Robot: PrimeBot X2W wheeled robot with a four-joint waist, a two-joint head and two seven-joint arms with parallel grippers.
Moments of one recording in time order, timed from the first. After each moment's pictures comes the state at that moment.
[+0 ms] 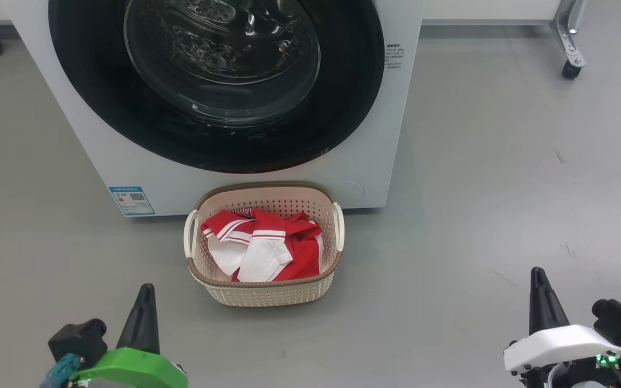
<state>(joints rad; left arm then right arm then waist) 0.02 0.09 -0.23 0.17 -0.60 0.05 -0.17 0.09 -0.09 0.13 0.13 0.62 -0.04 -0.18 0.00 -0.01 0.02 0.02</state>
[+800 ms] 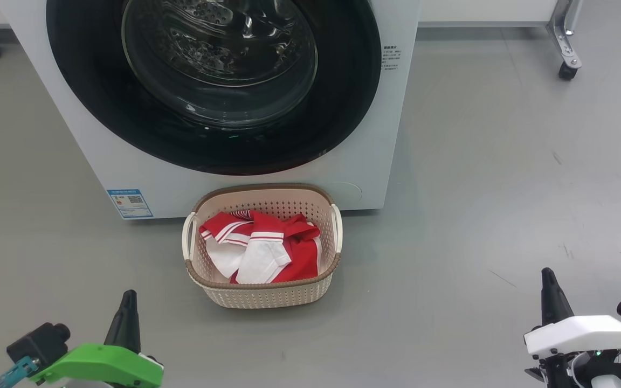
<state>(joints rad) 0.02 0.09 -0.16 0.19 -0.91 0.00 -0.09 0.06 -0.09 0.07 0.16 0.92 0.00 -0.10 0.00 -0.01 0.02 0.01</state>
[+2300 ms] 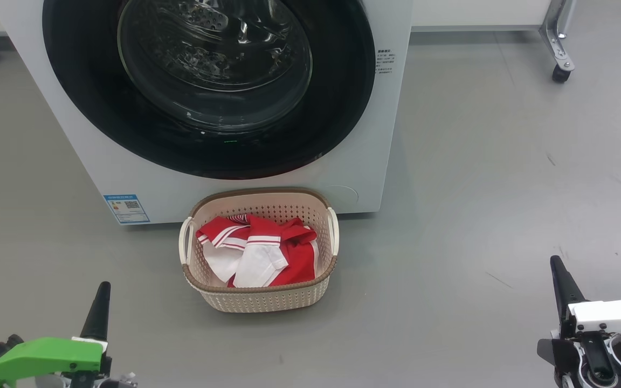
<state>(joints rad) -0.03 0.08 -0.02 0.25 -1.48 -0.09 0.03 -0.02 -0.08 -0.04 0.24 1.49 0.09 0.03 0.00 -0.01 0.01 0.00</state>
